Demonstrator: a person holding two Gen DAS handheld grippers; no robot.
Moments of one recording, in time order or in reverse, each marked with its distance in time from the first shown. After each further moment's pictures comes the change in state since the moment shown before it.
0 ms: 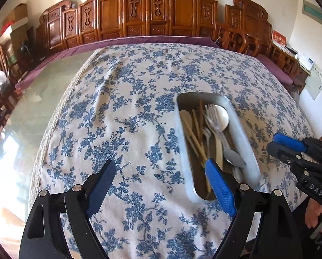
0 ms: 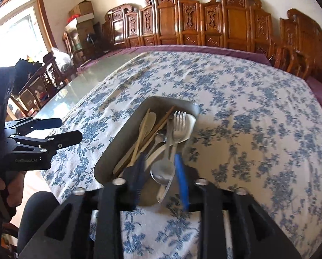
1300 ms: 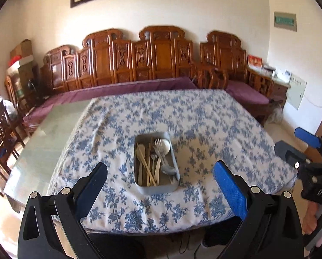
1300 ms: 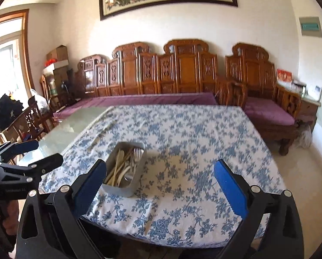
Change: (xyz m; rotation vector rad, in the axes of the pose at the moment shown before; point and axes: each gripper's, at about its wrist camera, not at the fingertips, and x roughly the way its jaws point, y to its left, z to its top) left arm -0.193 -0.113 -0.032 0.053 -0.288 -0.007; right arm -0.243 -0.001 -0.037 0.080 -0.326 -0.229
